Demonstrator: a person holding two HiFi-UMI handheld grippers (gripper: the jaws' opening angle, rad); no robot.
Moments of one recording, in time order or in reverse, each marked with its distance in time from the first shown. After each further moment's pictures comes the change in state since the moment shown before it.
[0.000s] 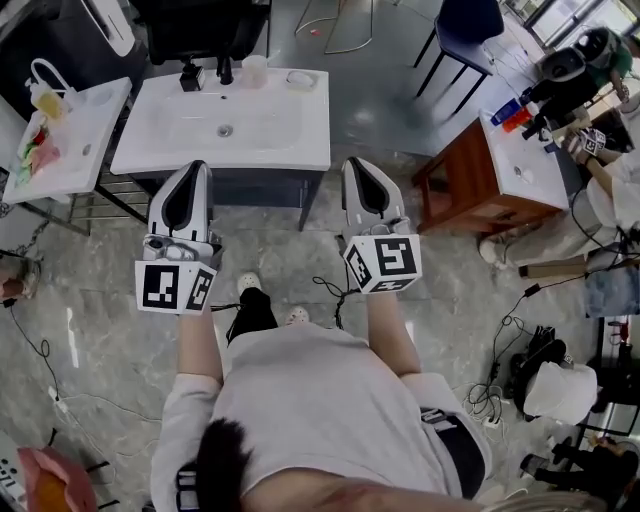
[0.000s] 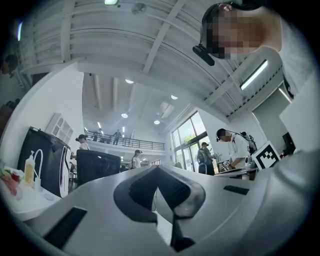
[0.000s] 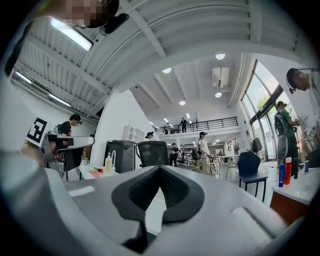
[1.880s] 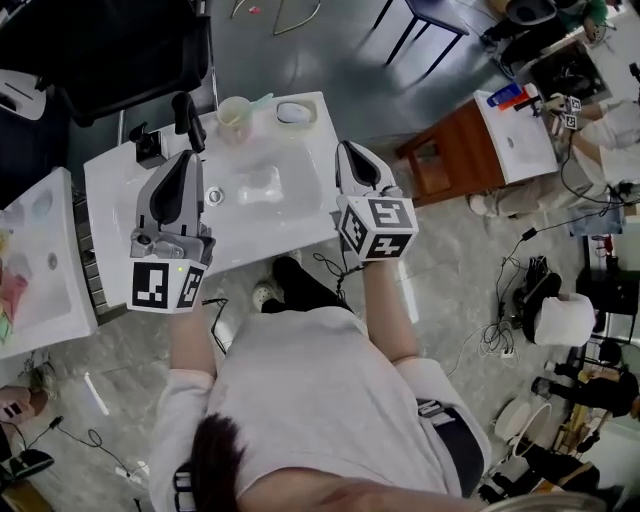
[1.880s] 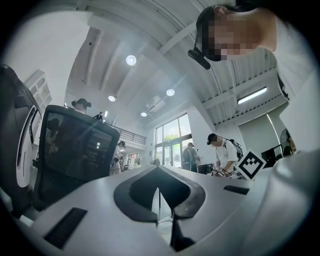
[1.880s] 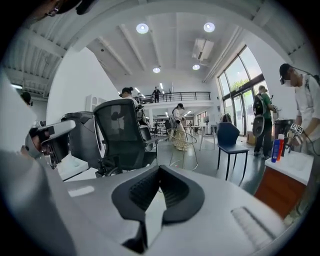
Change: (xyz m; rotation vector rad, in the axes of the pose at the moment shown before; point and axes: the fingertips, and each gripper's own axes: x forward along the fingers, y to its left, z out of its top) left arm 0.264 0.216 -0.127 -0.144 0.065 -0.297; right arm 0.292 -0.078 -0.135 0.113 0.367 -0.355
